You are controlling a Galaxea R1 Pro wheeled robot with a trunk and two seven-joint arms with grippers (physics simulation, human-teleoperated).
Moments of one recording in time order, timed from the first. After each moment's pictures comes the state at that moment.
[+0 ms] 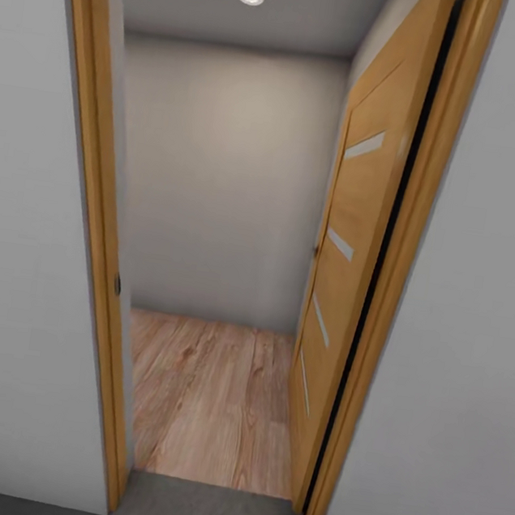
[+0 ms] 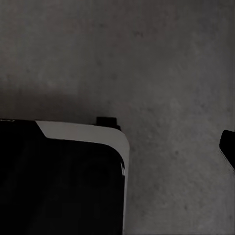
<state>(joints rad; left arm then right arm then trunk) -0.19 0.01 0.04 0.00 0.18 -0.12 0.19 -0.10 -0.03 0.12 0.03 -0.05 -0.22 -0.03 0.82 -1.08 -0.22</state>
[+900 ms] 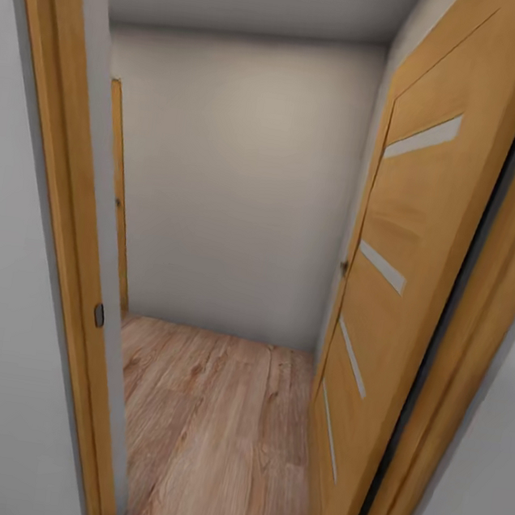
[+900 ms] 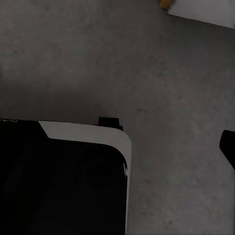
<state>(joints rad) -0.19 0.02 0.04 0.00 0.18 -0.12 0.19 -0.10 -0.02 0.12 0.03 -0.05 -0.22 -0.03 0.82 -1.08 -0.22</state>
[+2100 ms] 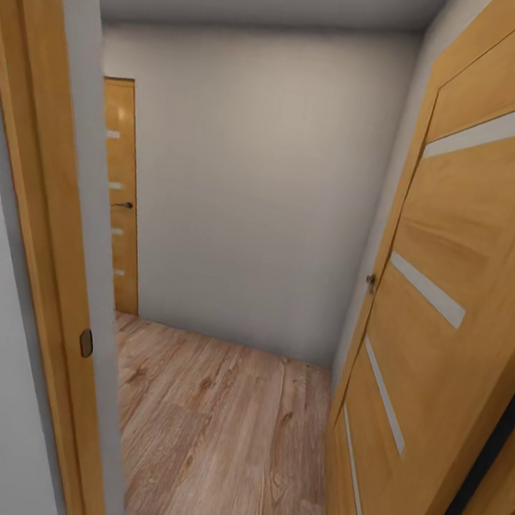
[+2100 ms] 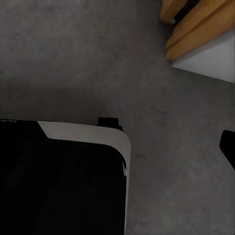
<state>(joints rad) -0.19 0.01 0.04 0.00 0.19 -0.13 0.19 -0.10 -0.02 0.12 0.03 -0.05 -0.22 -0.03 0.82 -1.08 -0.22</state>
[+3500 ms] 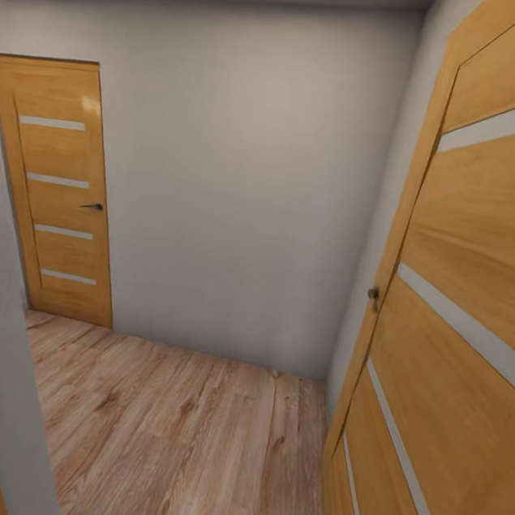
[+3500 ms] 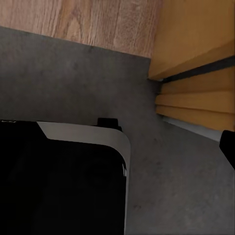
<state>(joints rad) -0.19 0.01 0.04 0.00 0.19 -0.13 0.19 -0.10 -0.02 0.12 0.03 -0.05 -0.23 -0.03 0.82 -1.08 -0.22</state>
